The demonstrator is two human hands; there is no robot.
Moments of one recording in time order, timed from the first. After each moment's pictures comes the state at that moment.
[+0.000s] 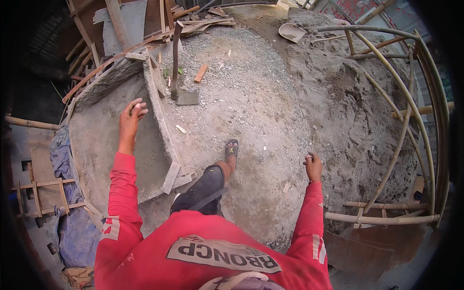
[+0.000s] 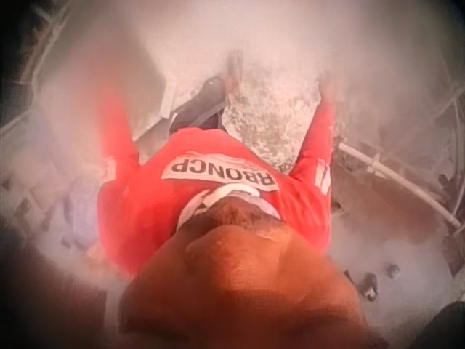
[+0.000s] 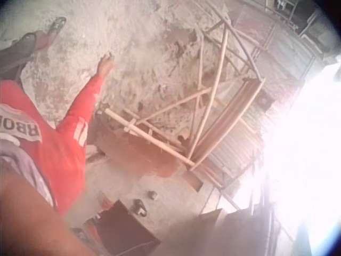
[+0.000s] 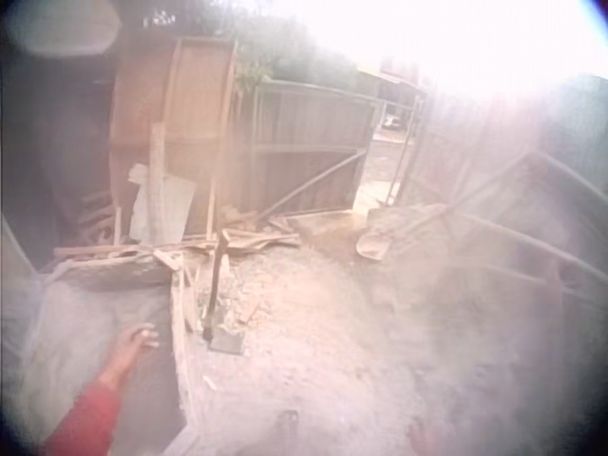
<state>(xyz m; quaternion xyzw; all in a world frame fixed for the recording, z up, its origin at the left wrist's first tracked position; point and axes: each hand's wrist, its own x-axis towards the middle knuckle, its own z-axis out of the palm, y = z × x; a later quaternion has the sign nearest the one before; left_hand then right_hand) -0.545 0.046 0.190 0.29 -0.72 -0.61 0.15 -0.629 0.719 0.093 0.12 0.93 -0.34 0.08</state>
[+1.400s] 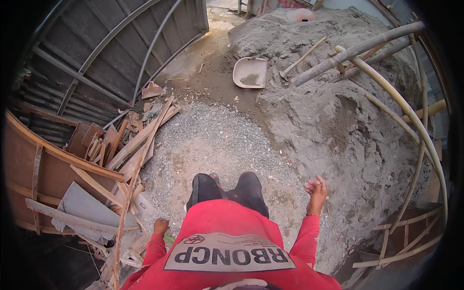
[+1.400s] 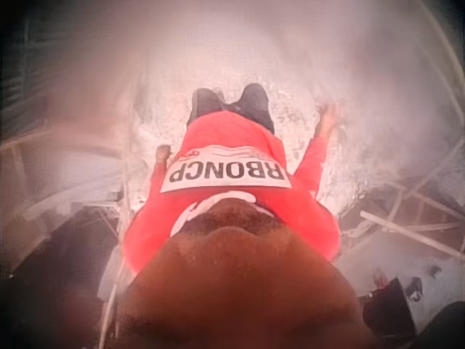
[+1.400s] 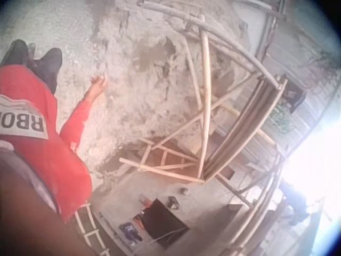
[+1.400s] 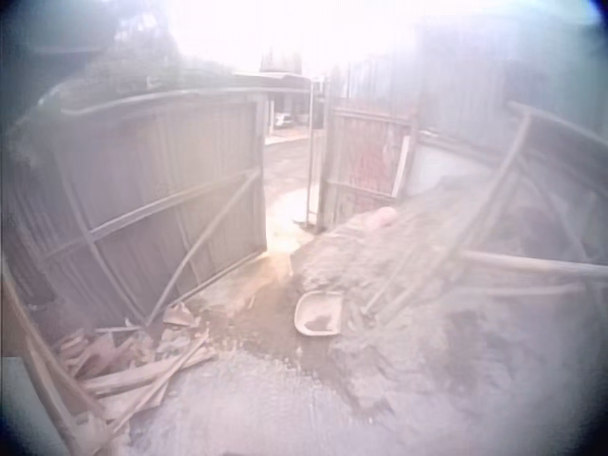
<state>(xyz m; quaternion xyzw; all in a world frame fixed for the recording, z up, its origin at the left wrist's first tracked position) -1.395 -0.051 -0.112 0.34 -0.83 -0.33 -0.31 -1.449 0.631 0.038 0.43 0.61 -0.65 -0.16</state>
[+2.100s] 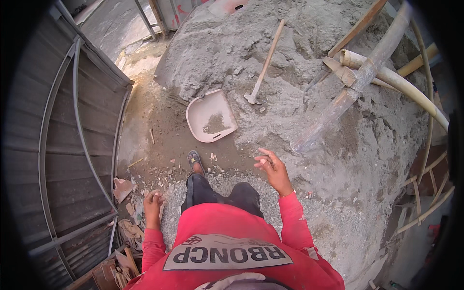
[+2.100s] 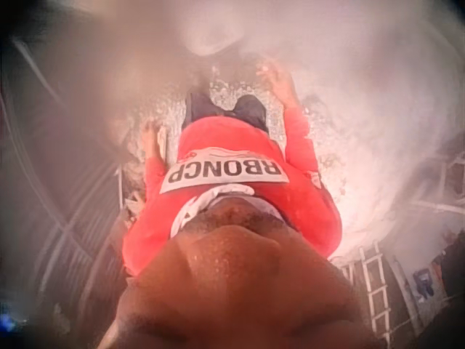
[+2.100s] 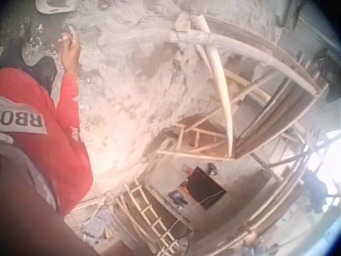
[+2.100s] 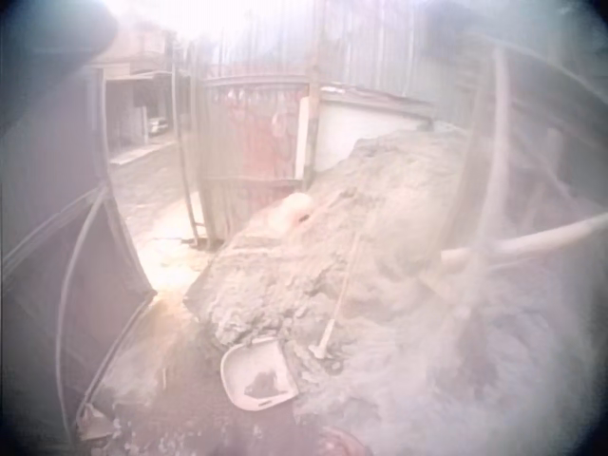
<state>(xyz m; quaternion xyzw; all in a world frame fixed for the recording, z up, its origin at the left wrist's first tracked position) -2.257 0.260 -0.216 0.12 -0.78 -0.56 -0.25 -2.056 0.688 -0.143 0.30 0.68 -0.66 -0.13</state>
